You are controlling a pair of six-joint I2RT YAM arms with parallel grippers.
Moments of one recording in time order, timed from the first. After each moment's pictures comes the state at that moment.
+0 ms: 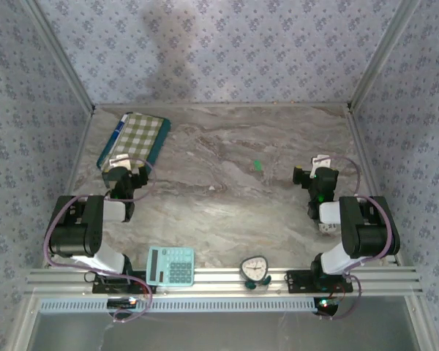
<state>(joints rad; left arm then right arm) -0.02 1.55 0.38 0.76 -0.25 -0.05 0.00 1.53 0.36 0.76 0.17 -0.01</state>
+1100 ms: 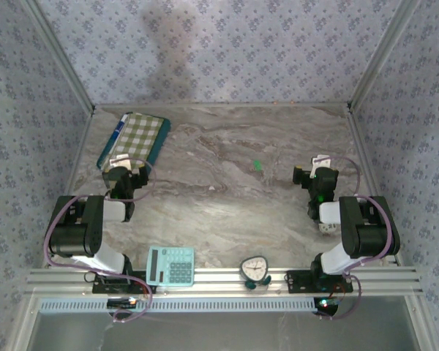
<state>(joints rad) -0.02 1.54 0.39 0.74 -0.23 -0.04 0.00 1.53 0.36 0.76 0.17 -0.01</state>
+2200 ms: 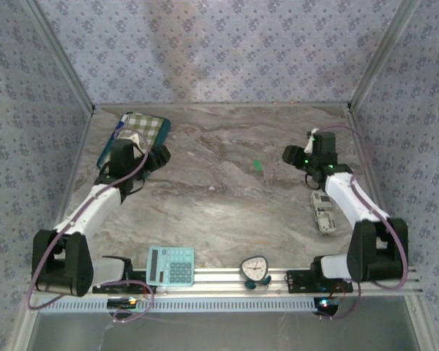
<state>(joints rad) -0.18 1.24 0.76 -0.08 0.25 -0.61 0.10 1.38 0.90 -0.26 -0.17 0.42</state>
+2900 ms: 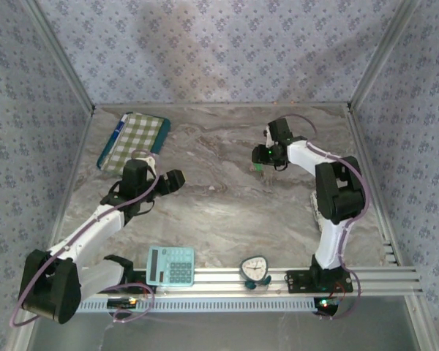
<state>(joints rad) -0.35 1.08 0.59 -0.13 0.25 -0.66 0.28 1.93 1.31 -0.41 -0.17 0.32</state>
